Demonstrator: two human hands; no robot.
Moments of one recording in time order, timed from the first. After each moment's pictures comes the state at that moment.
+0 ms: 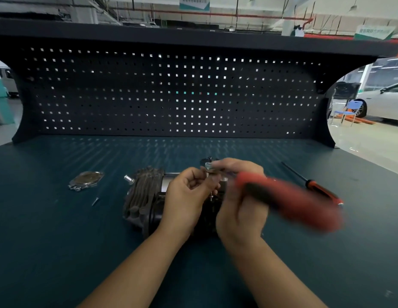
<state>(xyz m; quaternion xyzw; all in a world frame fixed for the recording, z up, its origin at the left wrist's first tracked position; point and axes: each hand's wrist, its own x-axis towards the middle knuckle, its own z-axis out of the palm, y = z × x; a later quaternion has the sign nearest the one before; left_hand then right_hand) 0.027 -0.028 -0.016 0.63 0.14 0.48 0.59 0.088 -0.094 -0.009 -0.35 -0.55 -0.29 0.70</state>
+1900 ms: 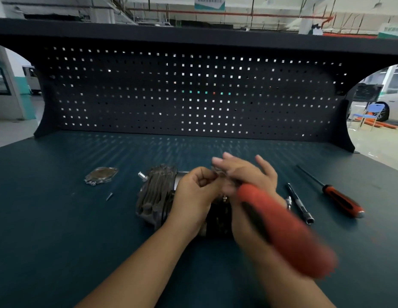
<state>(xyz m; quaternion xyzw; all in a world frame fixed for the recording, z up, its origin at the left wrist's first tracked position) 0.025 -0.025 -0.012 0.59 0.14 0.47 0.64 0.089 -0.115 0.000 -0.37 -0.65 -0.25 0.62</state>
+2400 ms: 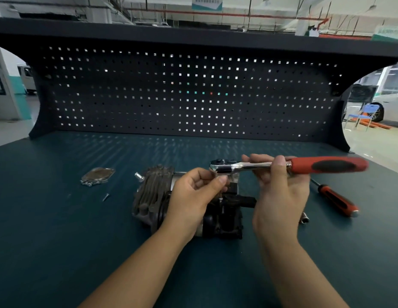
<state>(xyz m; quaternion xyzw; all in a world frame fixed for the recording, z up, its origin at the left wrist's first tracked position) 0.019 -0.030 -0.011 0.60 0.12 0.49 0.62 0.104 -0.107 0.013 -0.31 -0.32 0.05 0.89</state>
